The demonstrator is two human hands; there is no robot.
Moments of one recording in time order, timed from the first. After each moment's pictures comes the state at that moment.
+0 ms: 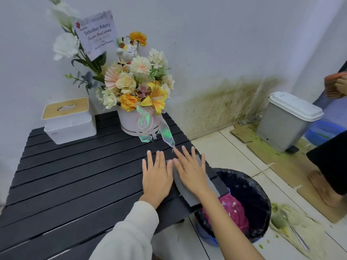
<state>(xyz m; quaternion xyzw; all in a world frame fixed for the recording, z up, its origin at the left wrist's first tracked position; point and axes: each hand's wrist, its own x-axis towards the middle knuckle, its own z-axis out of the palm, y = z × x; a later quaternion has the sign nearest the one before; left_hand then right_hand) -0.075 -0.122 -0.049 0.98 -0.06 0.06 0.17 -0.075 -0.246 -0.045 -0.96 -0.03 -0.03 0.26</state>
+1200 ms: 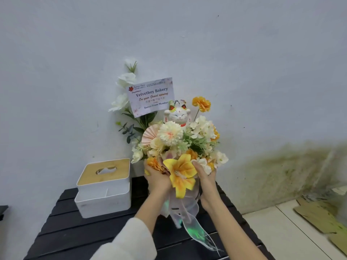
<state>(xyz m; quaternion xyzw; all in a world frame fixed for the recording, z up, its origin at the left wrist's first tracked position) 0.174 0.001 0.029 0.77 0.21 0.12 0.59 0.180 -0.131 0.009 -0.54 0.01 -0.04 0.84</state>
